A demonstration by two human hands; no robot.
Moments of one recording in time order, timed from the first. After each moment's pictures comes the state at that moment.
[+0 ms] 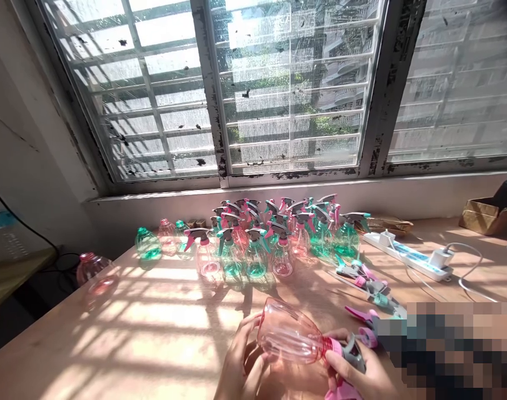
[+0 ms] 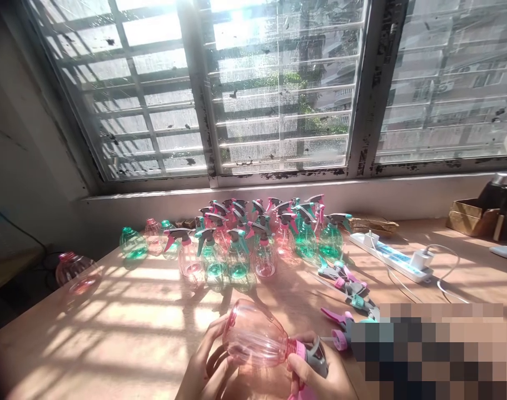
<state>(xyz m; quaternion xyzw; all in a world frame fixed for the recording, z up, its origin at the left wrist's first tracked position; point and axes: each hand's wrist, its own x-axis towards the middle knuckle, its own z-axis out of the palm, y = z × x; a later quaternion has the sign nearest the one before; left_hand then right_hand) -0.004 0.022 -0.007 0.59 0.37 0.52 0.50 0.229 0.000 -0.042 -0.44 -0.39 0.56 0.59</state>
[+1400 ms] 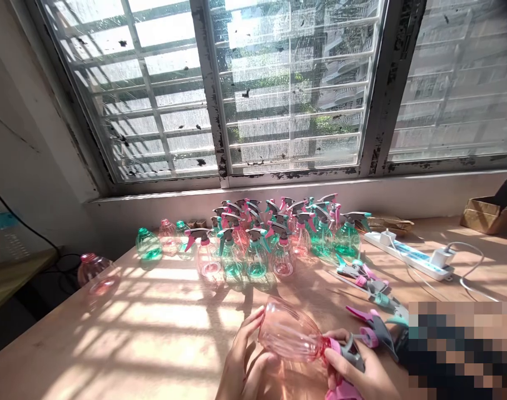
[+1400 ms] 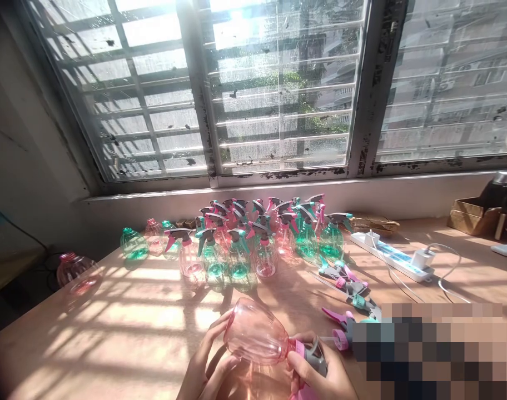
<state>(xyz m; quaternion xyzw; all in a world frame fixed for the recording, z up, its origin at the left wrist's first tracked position) -0.008 0.018 -0.013 0.60 0.39 0.52 0.47 0.227 0.002 -0.038 -0.46 -0.39 0.54 0.59</state>
